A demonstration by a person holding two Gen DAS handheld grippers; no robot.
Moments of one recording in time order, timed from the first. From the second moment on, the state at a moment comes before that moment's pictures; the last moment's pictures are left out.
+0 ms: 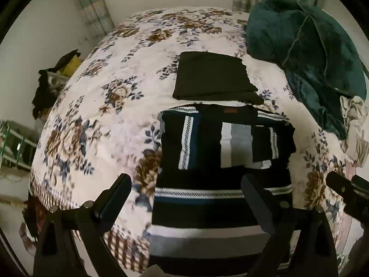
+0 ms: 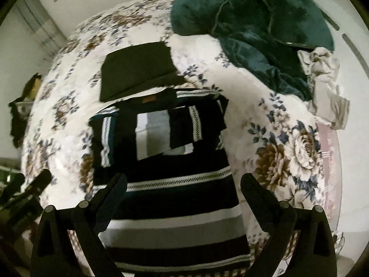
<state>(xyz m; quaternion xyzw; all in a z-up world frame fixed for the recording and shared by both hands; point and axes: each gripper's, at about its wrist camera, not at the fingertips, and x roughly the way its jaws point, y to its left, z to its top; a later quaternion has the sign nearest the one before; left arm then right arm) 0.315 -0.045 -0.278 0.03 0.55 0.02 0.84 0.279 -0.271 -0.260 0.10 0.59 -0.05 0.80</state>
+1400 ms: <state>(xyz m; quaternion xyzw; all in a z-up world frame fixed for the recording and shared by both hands) 0.141 -0.345 -0.593 0.01 0.71 0.04 0.70 0.524 -0.491 -0.627 0.36 0.72 0.22 0.56</state>
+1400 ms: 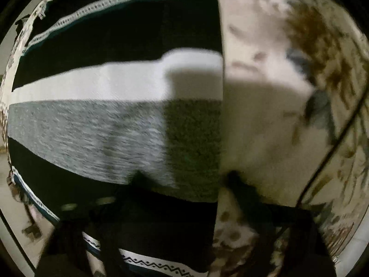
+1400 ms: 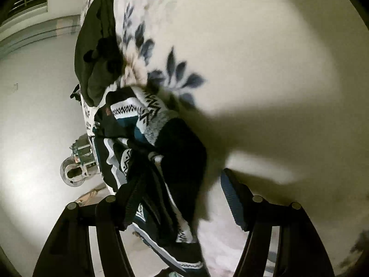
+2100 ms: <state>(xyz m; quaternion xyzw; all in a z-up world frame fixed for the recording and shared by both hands) 0.118 -0.122 -0.426 -0.16 0.59 0.11 0.79 0.526 -0.353 -0.458 0.23 0.69 0.23 0.65</state>
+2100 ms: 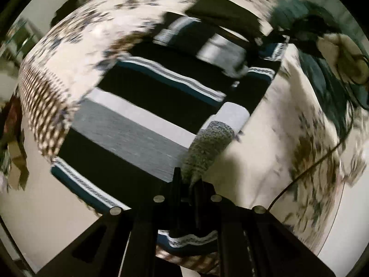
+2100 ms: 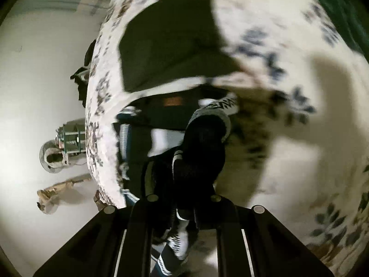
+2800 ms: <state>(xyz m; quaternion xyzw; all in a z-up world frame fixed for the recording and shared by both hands) 0.100 0.139 -0.556 -0.32 0.66 0.08 0.67 0.560 0.038 -0.526 0.03 0.76 0.16 0.63</state>
